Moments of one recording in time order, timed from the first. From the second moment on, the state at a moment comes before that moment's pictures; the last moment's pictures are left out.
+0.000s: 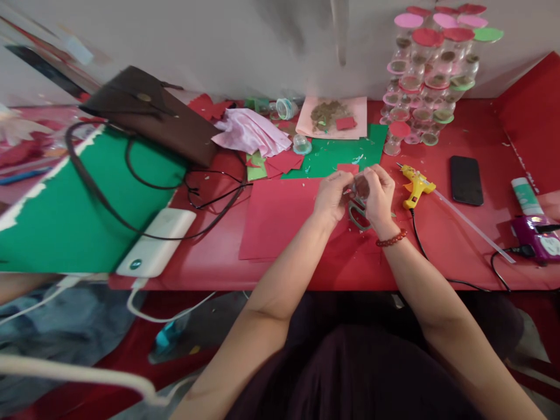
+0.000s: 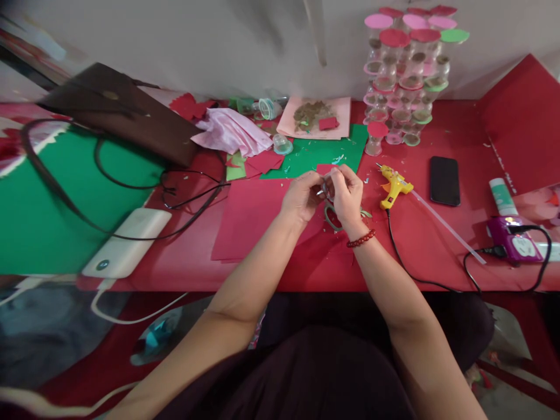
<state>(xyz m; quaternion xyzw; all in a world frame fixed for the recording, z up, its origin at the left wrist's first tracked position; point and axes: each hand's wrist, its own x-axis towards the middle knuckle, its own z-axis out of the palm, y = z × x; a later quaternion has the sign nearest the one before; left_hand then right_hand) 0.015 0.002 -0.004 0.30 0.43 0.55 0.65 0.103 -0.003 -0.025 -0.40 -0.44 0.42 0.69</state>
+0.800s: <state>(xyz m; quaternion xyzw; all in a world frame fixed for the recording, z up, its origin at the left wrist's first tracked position) 0.016 0.003 -0.006 0.29 0.42 0.55 0.66 0.101 -0.006 -0.026 -0.43 -0.45 0.40 0.68</state>
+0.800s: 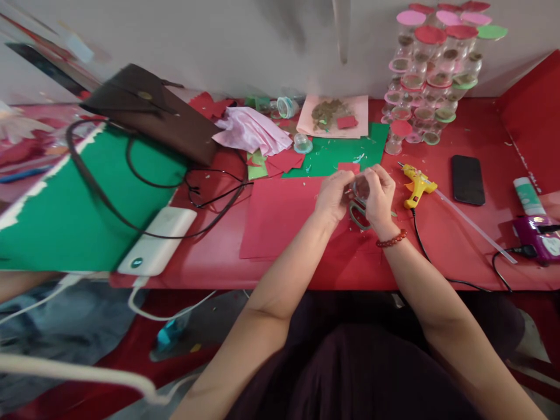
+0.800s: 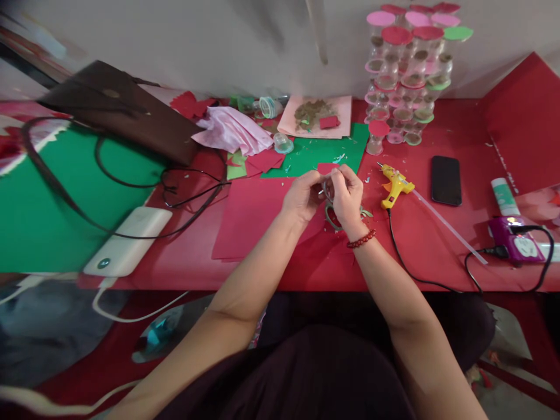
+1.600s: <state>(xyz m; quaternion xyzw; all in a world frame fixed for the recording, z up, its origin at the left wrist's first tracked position) 0.009 0.005 0.008 0.34 0.47 0.58 0.58 0.116 0.011 -0.027 -0.33 -0.26 0.55 0.73</state>
